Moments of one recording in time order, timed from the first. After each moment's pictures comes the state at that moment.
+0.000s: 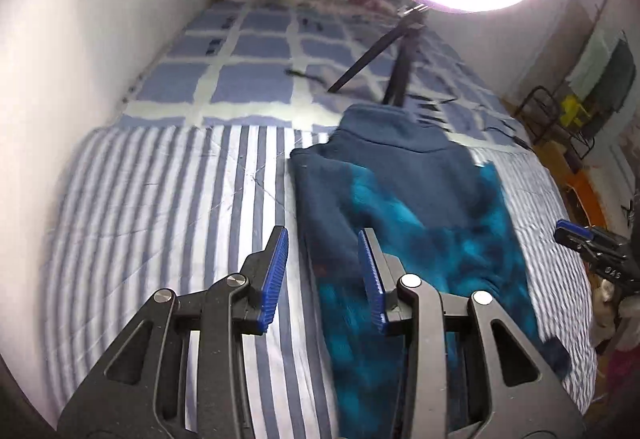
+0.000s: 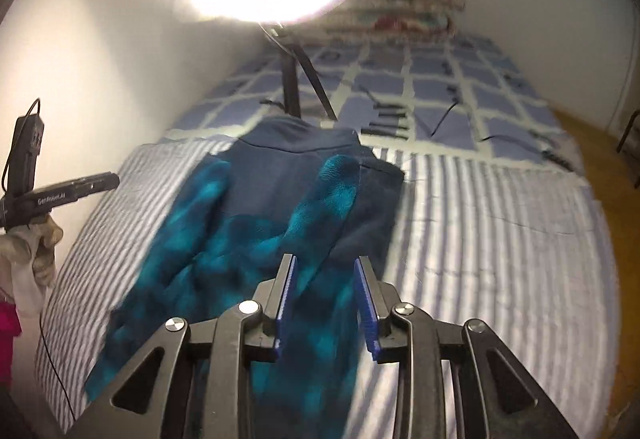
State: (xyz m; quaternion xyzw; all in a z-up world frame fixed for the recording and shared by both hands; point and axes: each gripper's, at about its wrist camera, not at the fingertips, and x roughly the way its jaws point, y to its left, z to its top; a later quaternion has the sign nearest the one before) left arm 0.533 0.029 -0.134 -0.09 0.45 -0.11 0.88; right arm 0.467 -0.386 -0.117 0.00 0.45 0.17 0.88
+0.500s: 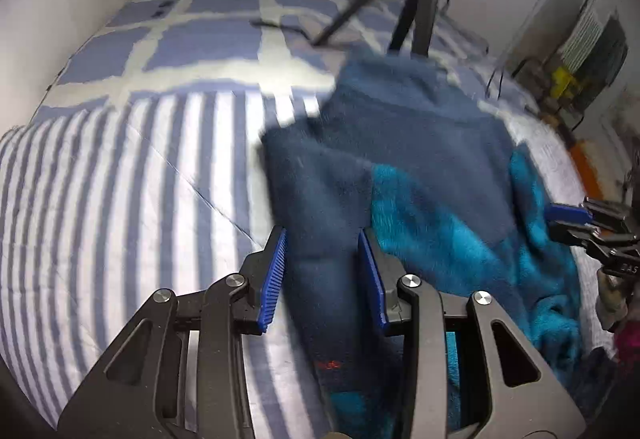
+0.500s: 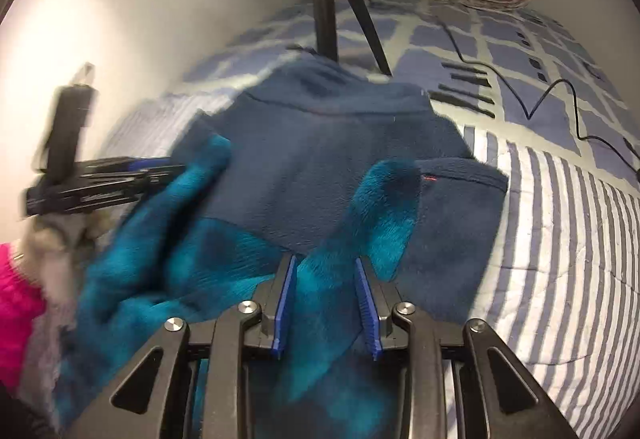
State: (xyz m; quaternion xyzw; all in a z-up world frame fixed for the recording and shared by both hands) left arm 0.604 0.010 -0.211 -0.08 0.47 -0.15 0.86; right arm 0.534 -0.342 -0.178 -0.01 0.49 0.27 0.83
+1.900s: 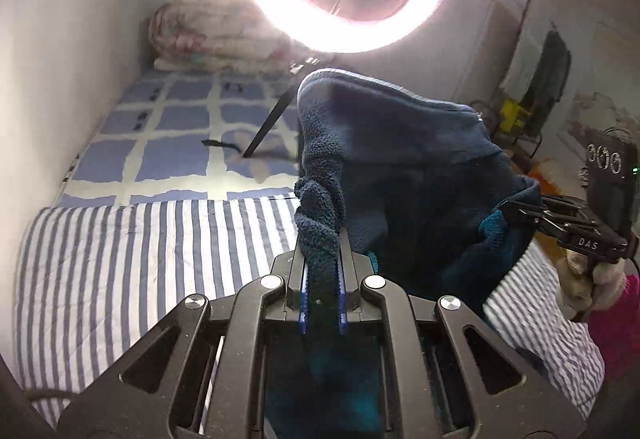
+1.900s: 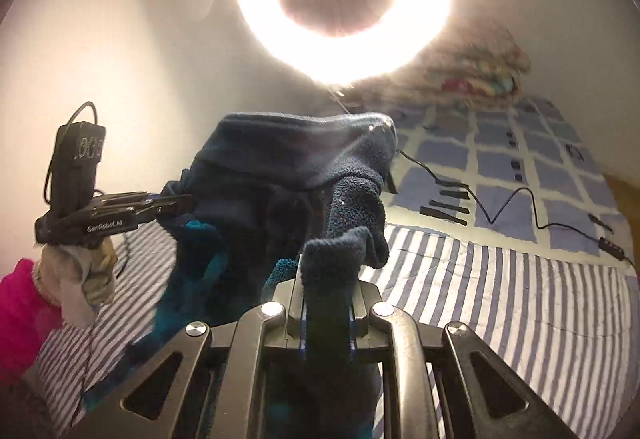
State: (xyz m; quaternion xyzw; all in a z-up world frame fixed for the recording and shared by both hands) left arm 0.501 -0.025 -0.088 -0.06 0.33 -0.21 0.92; right arm 0.457 -0.356 -0.074 -0.01 0.34 0.29 0.89
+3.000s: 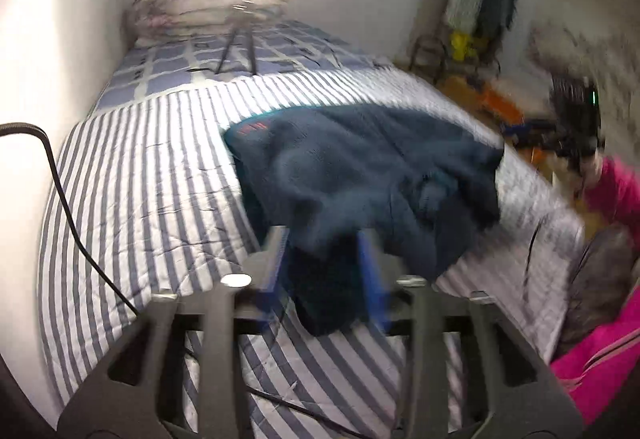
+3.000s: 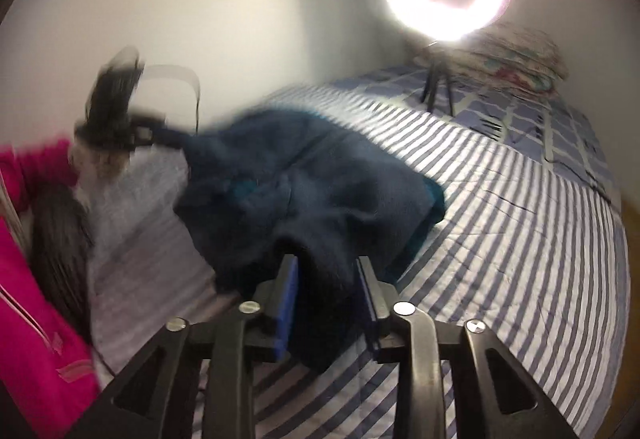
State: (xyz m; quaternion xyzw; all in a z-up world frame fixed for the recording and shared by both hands) left arm 0.252 0.019 -0.112 -0.02 0.37 -0.27 0.89; right arm 0.205 -0.446 -0.082 -0.07 0.36 0.38 0.85
